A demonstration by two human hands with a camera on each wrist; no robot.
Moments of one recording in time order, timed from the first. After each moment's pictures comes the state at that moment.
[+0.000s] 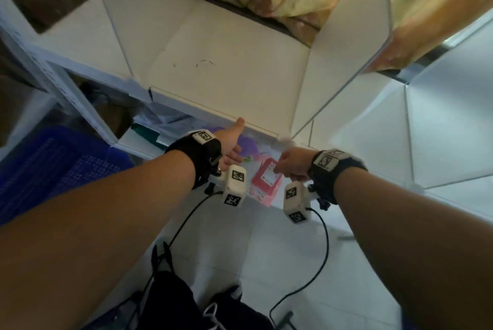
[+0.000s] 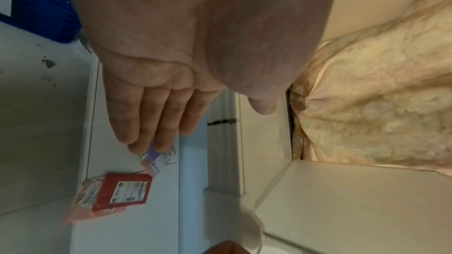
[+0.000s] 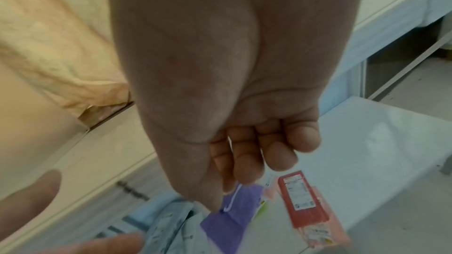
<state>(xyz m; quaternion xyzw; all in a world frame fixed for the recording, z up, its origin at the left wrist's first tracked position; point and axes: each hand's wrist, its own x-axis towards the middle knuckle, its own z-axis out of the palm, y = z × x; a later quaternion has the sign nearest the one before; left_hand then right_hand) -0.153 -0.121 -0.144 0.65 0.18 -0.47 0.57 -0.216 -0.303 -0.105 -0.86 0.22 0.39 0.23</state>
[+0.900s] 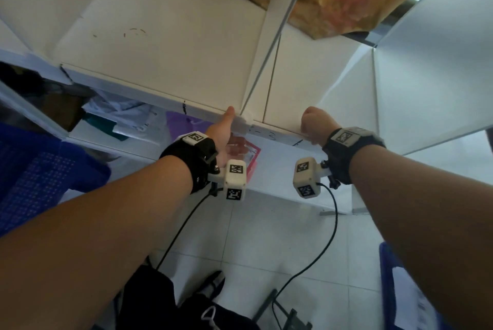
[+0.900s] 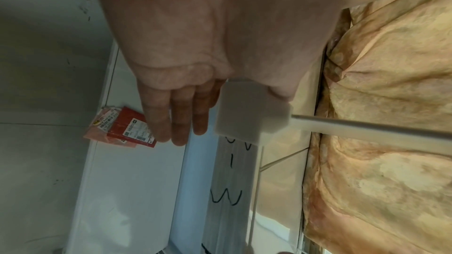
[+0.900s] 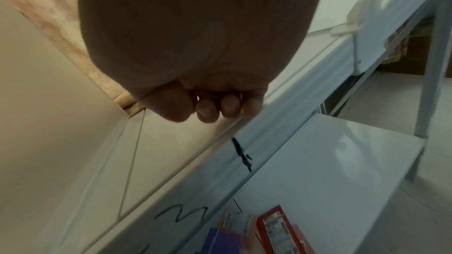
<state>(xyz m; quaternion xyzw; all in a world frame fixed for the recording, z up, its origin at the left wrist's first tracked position) -0.193 -0.240 -0.166 0.52 0.25 -0.44 0.68 -0.230 -0.439 -0.101 -0.92 0.29 0.18 0.20</state>
